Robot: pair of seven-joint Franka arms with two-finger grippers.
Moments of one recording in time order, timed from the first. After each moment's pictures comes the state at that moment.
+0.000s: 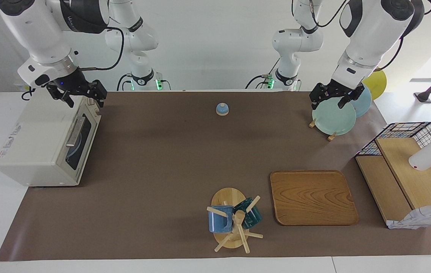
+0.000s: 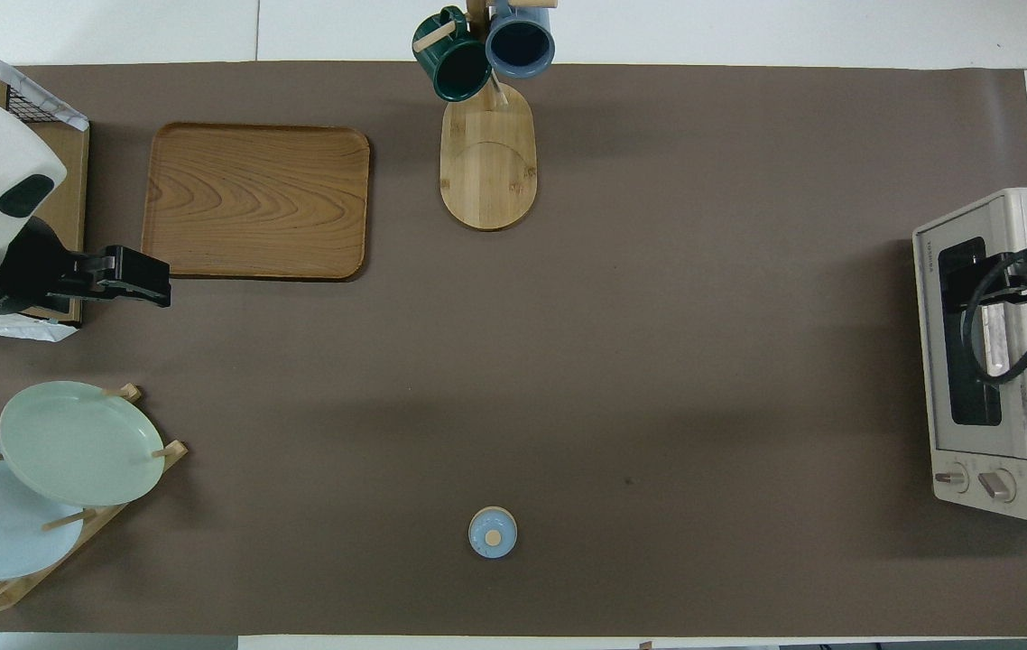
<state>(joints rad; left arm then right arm) -0.08 -0.03 -0.10 -1.67 -0.03 1.59 -0.16 0.01 -0.02 -0.05 -1.64 -0.05 1.54 -0.05</state>
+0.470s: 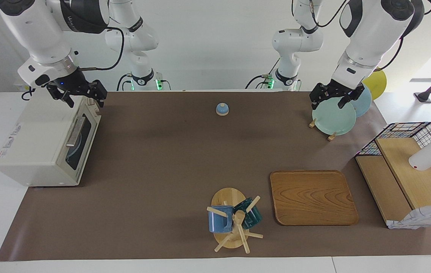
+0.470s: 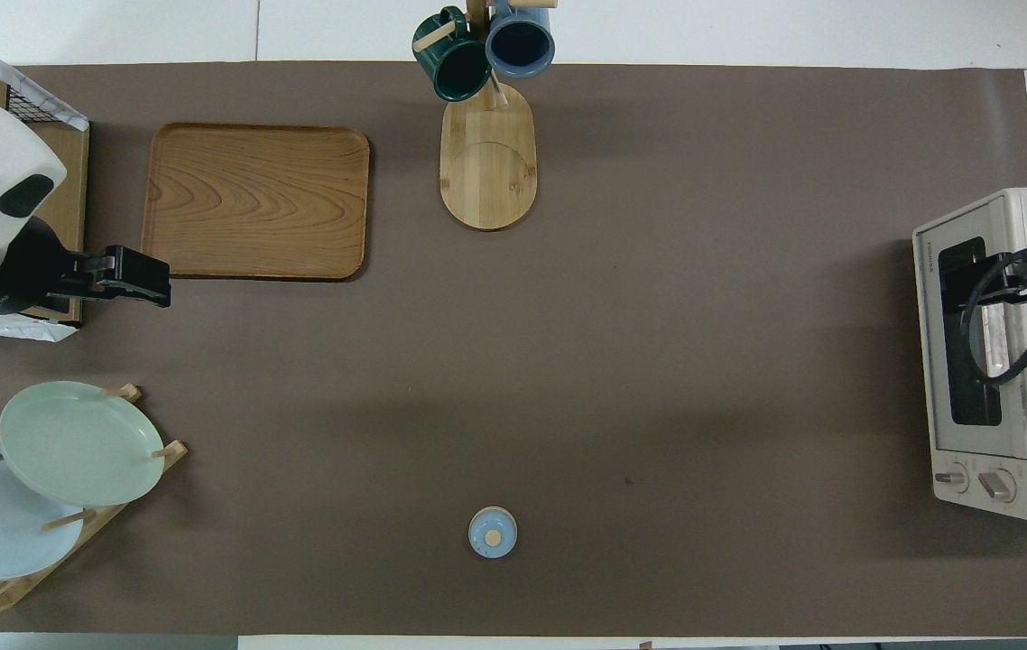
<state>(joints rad) -0.08 -0.03 -0.10 -1.67 -0.03 1.59 -0.16 0.01 -0.02 -0.04 -1.64 -0.05 1.54 -0.05</state>
